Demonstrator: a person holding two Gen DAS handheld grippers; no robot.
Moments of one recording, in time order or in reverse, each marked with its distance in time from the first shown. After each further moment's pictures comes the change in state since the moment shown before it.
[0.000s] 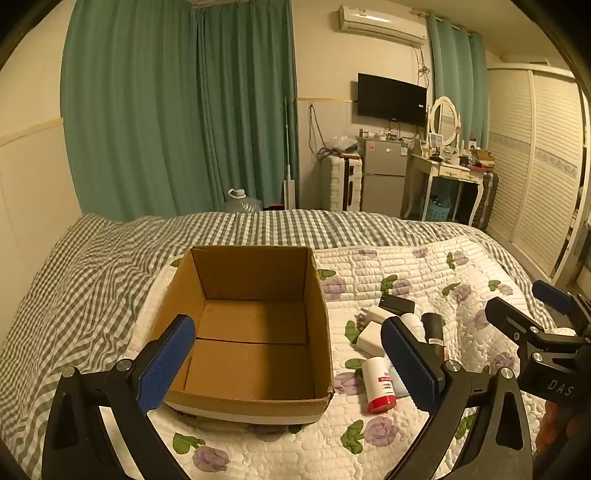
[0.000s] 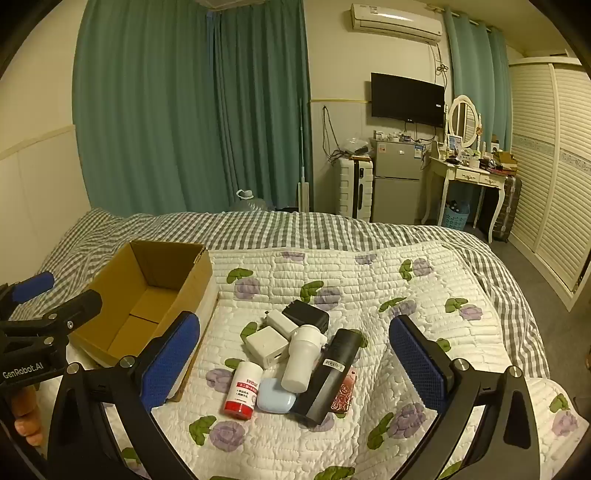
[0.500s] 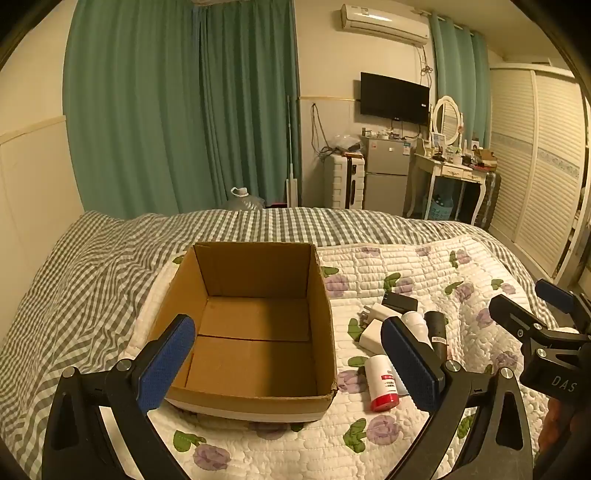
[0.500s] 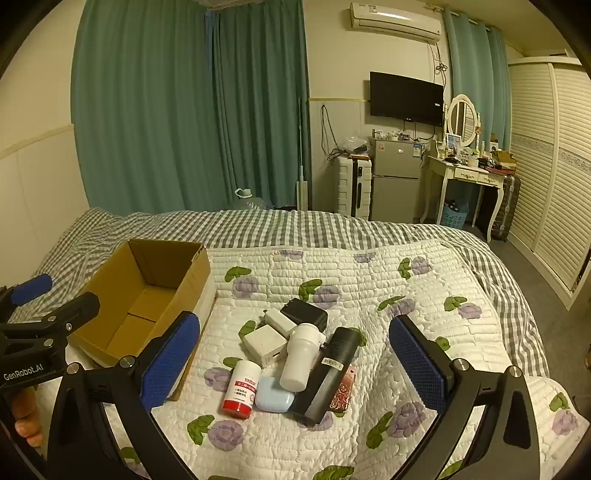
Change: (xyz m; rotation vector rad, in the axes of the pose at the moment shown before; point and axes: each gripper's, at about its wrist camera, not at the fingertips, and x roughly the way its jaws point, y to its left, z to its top) left arm 0.002 0.003 -0.005 -0.003 0.012 0.005; right arm 0.000 0.000 -0.001 -0.001 0.002 -0.001
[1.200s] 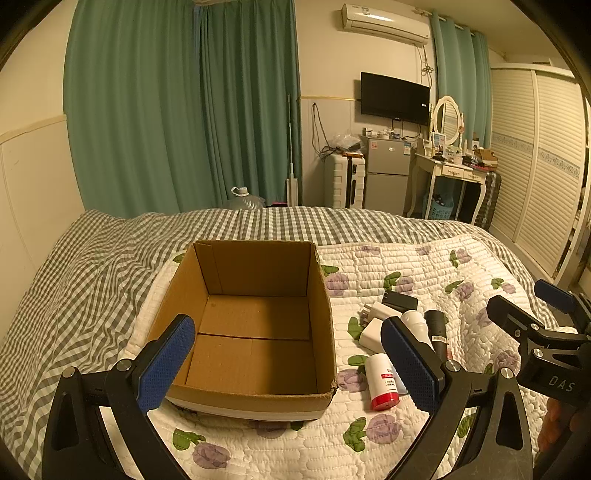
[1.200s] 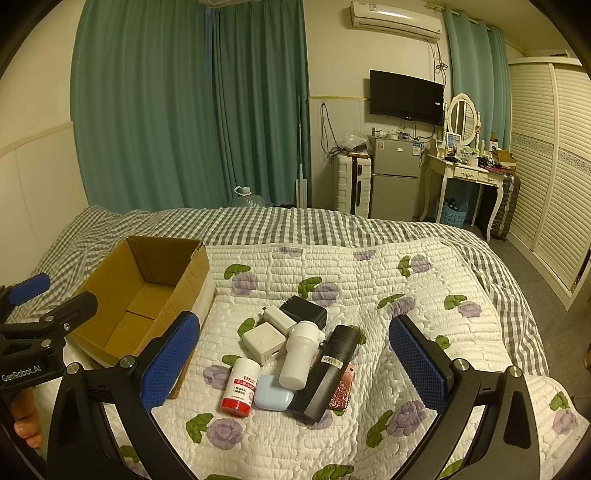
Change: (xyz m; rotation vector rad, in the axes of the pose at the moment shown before) left arm 0.000 0.001 -0.001 0.003 0.001 0.003; right arm 0.001 0.000 -0.001 -0.002 0.004 -0.002
